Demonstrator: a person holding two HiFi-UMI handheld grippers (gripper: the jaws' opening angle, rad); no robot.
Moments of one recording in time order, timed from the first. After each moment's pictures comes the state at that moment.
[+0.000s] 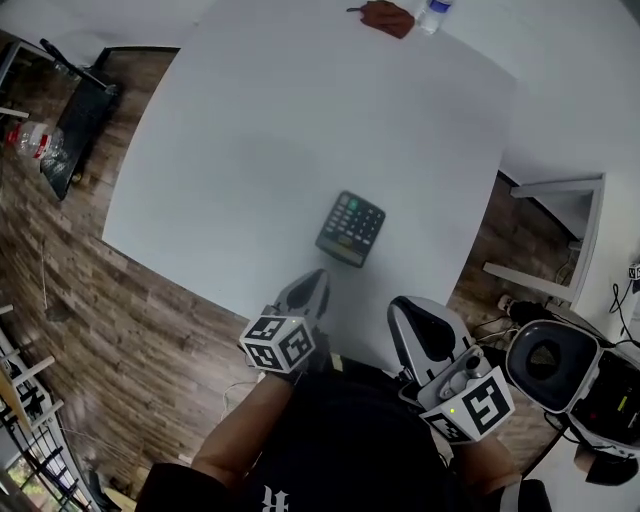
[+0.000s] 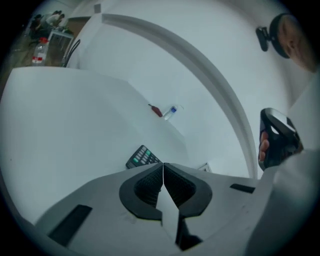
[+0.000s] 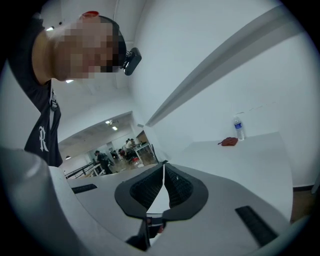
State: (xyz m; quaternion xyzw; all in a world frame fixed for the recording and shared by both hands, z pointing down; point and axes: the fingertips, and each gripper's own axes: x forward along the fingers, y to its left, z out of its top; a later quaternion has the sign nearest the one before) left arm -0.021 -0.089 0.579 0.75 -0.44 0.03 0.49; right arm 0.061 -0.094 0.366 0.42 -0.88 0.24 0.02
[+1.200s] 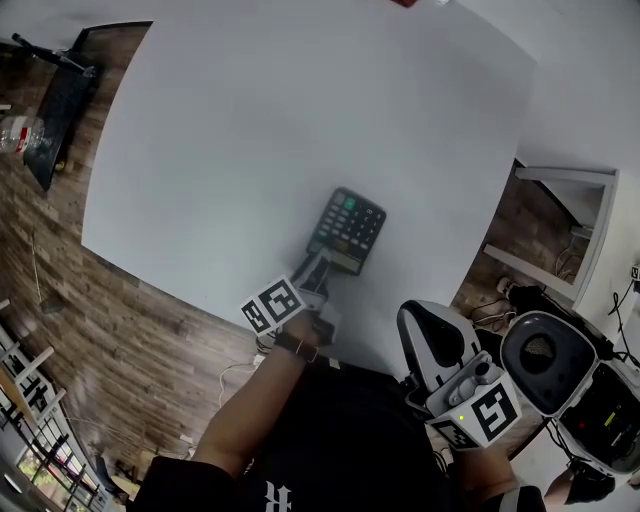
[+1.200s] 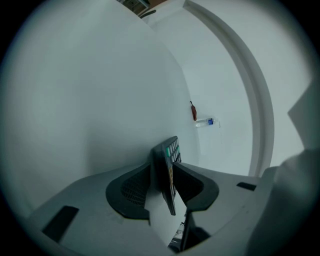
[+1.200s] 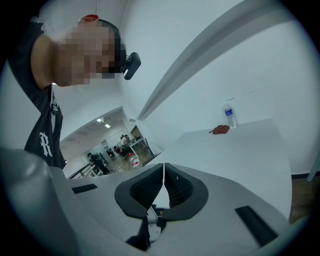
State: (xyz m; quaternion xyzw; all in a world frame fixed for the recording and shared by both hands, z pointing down) left arm -0.015 -0.124 0.682 0.55 -0.45 -0.08 0.70; right arm 0.075 -0.130 0.408 0.43 -0.85 0.30 0.05
